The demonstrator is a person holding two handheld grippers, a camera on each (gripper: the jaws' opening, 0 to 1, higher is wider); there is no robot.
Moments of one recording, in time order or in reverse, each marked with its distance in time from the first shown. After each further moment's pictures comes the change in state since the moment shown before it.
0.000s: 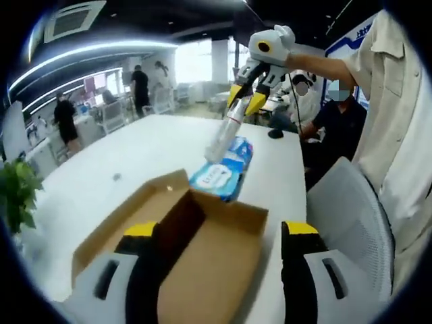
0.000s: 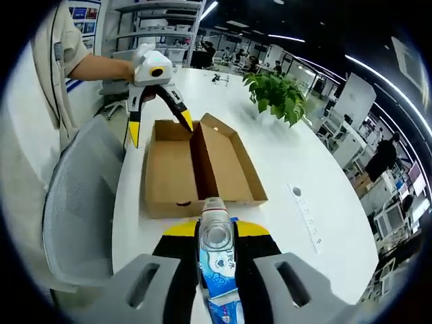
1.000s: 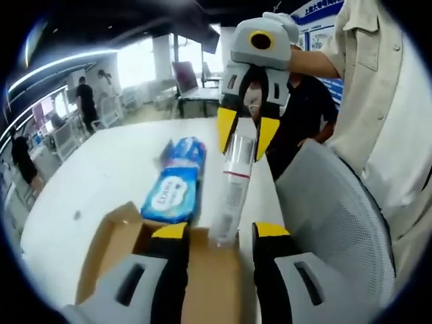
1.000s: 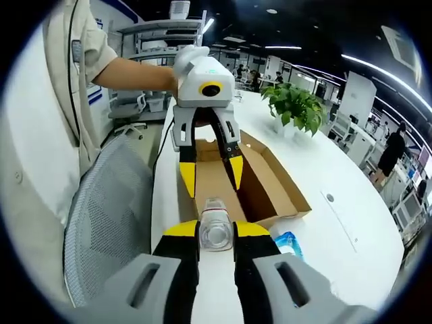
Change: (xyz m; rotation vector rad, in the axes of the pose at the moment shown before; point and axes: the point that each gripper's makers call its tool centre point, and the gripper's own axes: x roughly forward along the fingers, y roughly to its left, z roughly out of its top) left arm 0.046 -0.051 0.021 0.228 0.079 -0.281; right arm 0.021 0.103 0.025 0.091 -0.144 0.063
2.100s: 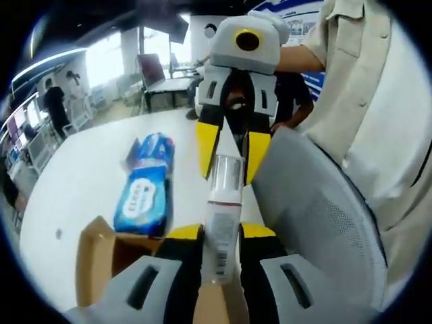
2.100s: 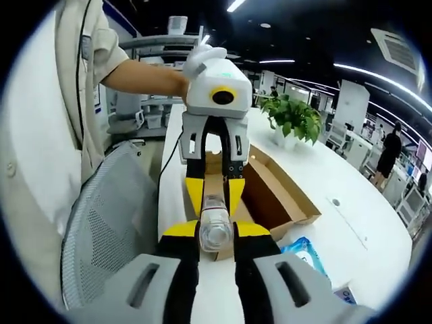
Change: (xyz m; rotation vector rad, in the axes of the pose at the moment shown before) left arm 0.022 -0.038 0.006 0.116 0.093 -0.199; right arm 0.014 0.031 -0.001 0.032 -0.120 -0.017
